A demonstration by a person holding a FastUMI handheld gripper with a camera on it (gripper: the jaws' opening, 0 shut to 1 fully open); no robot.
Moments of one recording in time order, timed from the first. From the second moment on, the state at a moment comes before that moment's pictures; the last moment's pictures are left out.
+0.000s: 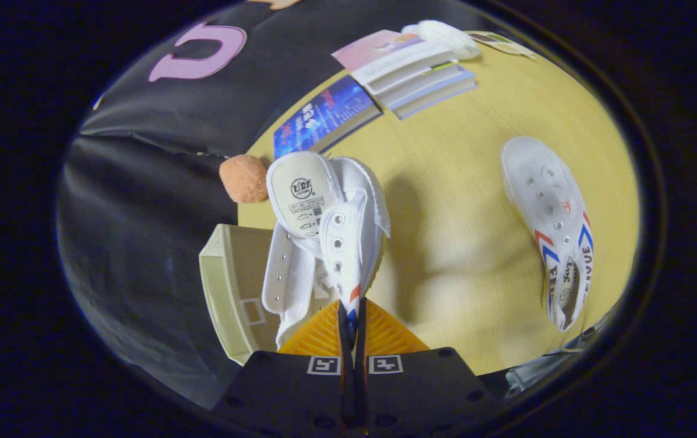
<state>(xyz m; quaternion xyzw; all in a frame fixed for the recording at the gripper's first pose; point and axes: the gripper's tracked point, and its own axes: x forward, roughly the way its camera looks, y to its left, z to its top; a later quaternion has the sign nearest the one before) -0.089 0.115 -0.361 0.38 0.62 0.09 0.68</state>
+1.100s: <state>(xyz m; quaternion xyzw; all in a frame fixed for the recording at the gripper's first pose) -0.079 0.341 -0.347 0.27 0.60 0.23 0.71</state>
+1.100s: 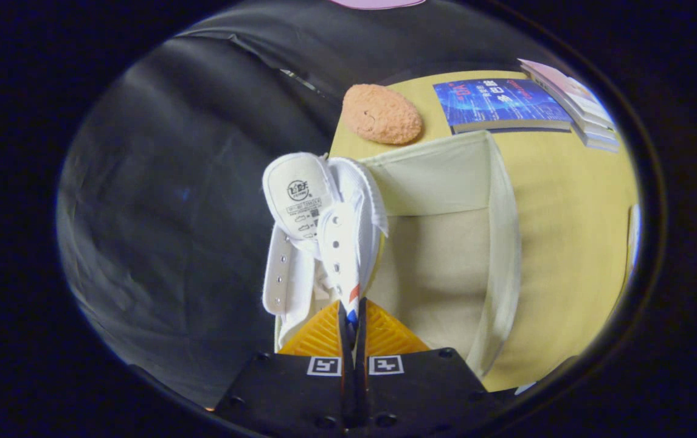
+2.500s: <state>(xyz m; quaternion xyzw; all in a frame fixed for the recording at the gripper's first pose) -0.051 0.254 -0.320 0.34 0.58 0.19 0.71</state>
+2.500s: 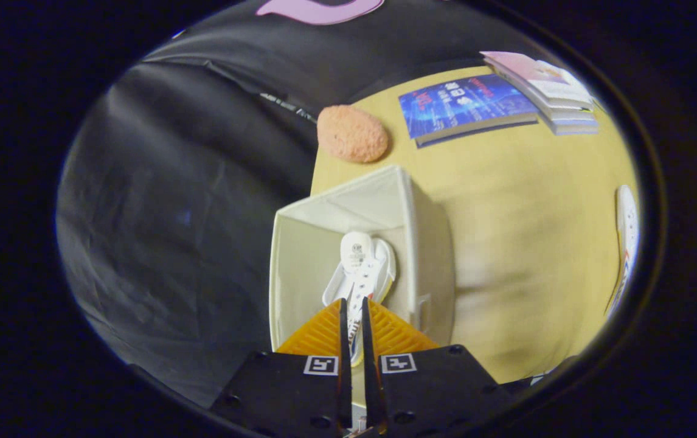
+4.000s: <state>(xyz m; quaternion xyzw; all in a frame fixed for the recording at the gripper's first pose) -0.123 -0.147 -0.517 0.27 0.63 -0.07 0.73</state>
